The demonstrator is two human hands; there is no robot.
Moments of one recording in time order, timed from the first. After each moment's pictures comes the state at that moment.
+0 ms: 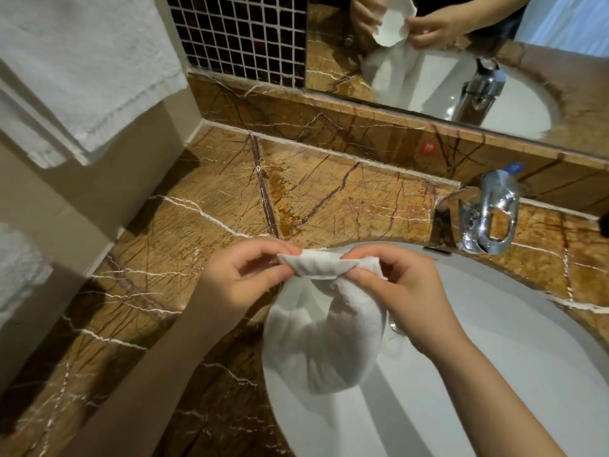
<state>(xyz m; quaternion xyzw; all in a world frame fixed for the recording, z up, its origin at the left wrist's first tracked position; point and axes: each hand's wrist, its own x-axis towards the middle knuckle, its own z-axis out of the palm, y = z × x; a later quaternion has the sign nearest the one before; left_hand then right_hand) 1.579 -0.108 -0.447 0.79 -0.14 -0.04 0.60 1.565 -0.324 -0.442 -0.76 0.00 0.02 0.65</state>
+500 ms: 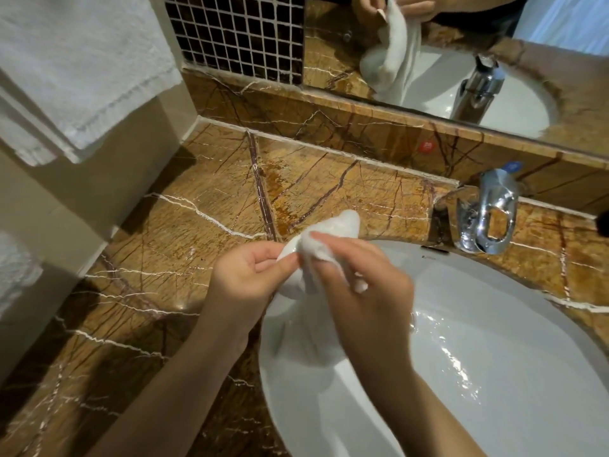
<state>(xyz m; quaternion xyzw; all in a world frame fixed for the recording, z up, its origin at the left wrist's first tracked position) 1.575 -0.135 -0.453 0.68 0.05 -0.07 0.73 1.551 -0.270 -0.435 -0.80 0.00 -0.20 0.56</state>
